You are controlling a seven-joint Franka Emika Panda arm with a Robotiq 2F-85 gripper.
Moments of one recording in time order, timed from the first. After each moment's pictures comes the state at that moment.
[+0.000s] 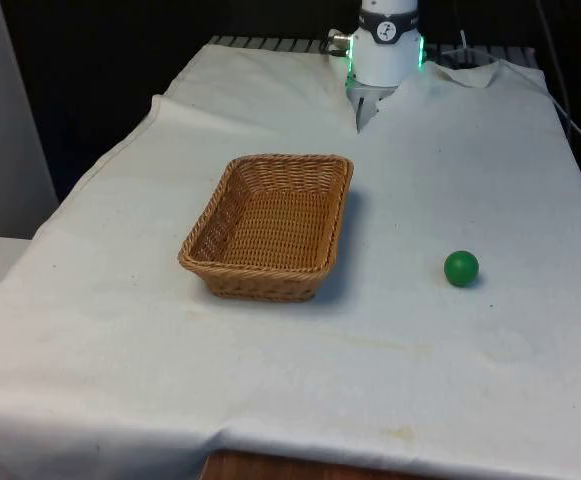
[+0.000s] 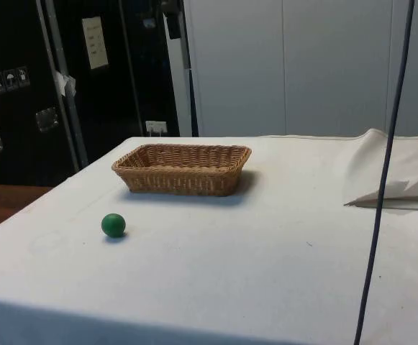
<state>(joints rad) 0.47 0.05 -0.48 -1.86 0.05 1.85 -0.05</state>
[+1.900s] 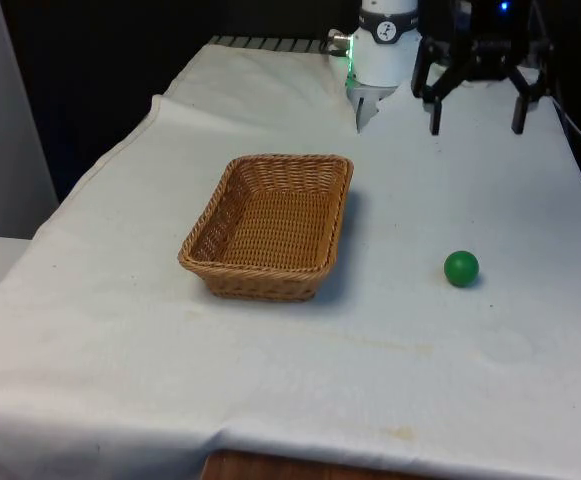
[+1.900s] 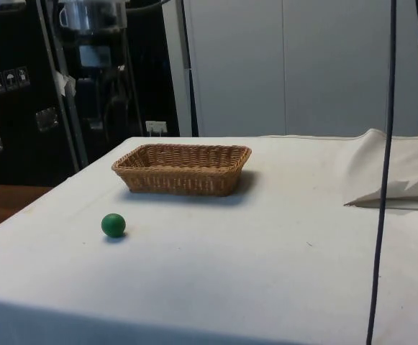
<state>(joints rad) 0.47 0.35 -0.31 -1.87 0.12 2.27 -0.03</state>
